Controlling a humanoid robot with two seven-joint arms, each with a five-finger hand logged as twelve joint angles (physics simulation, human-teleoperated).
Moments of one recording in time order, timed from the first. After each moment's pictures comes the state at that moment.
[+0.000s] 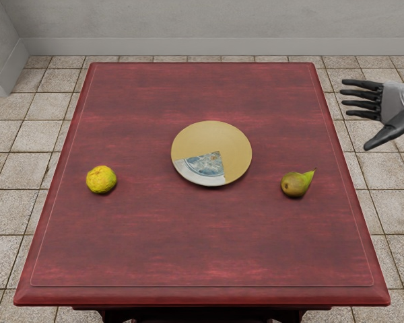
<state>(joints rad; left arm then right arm) 0.08 0.00 0.02 -0.20 -0.02 0.02 -0.02 0.85 -0.96 0.52 1.09 -0.18 0.61 -0.15</state>
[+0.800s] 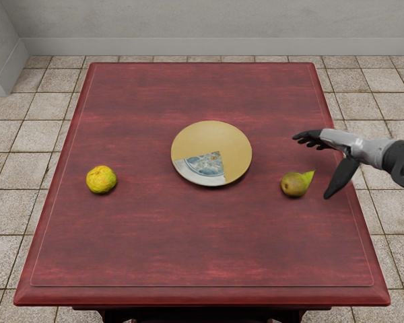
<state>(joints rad) 0.08 0.00 0.02 -0.20 -0.02 0.02 -0.02 0.62 -0.82 0.69 1.52 -1.12 0.27 -0.27</state>
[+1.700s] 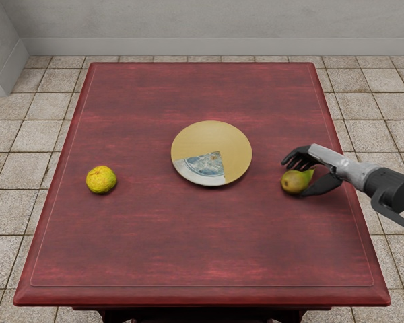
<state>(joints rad) 0.08 0.00 0.02 -0.20 -0.02 0.02 -0.02 0.52 -0.75 0.62 1.49 -1.22 0.06 -0.13</state>
